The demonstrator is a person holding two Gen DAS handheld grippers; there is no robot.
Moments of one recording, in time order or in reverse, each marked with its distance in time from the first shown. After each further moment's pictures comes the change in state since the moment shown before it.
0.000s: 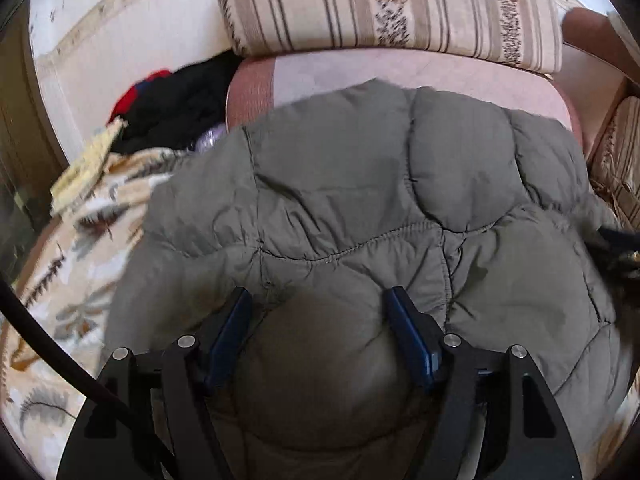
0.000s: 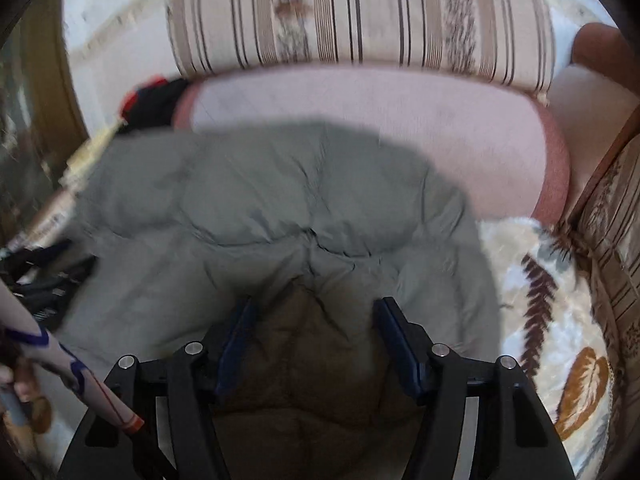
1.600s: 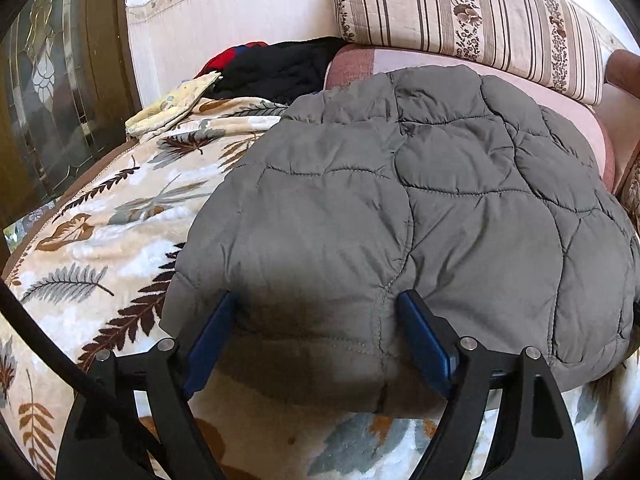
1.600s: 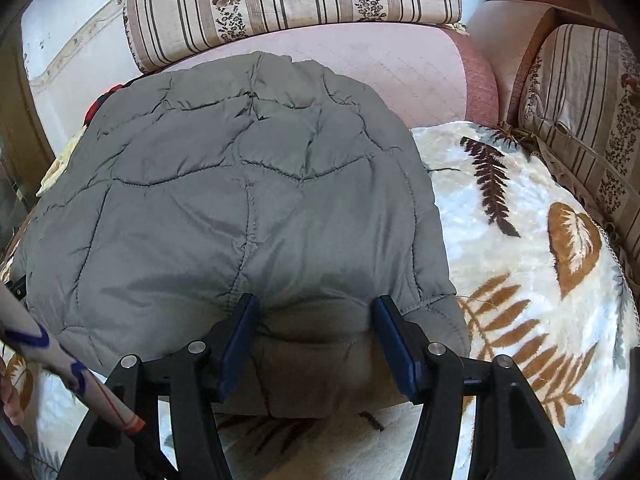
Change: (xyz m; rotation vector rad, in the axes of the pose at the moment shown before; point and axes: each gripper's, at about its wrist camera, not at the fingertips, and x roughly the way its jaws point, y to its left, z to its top) left arm -0.061 0.055 -0.117 -0.191 -0.063 0.152; right arm -0.038 -0.036 -0.133 0.185 -0.033 -0.093
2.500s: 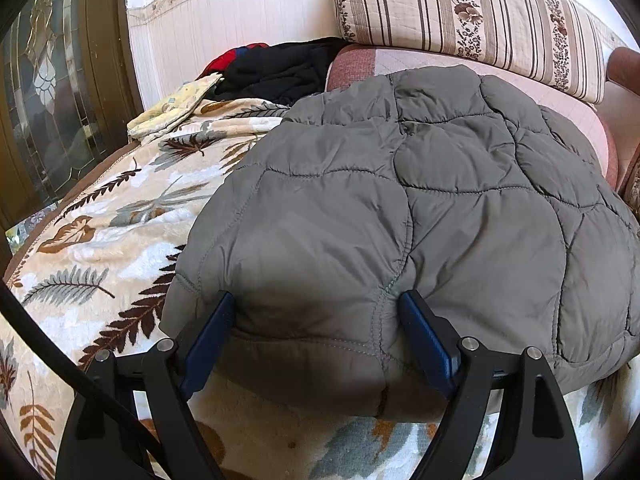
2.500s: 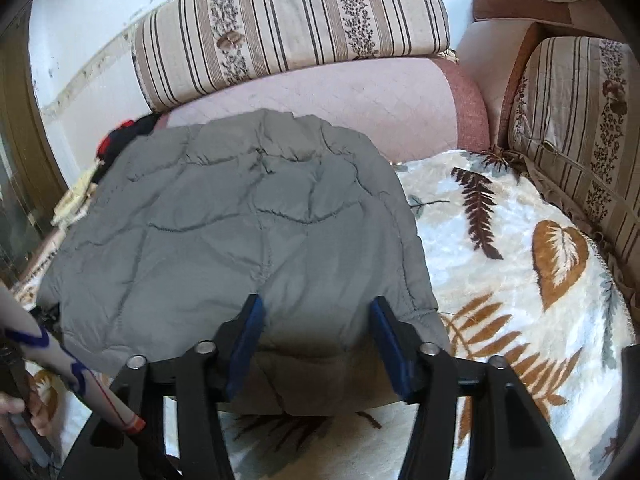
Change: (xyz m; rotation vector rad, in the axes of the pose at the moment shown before) left arm 0.003 -0.004 0.000 0.009 -0.006 0.015; right arm -0.037 -0.003 0.008 0.032 -0.093 0.022
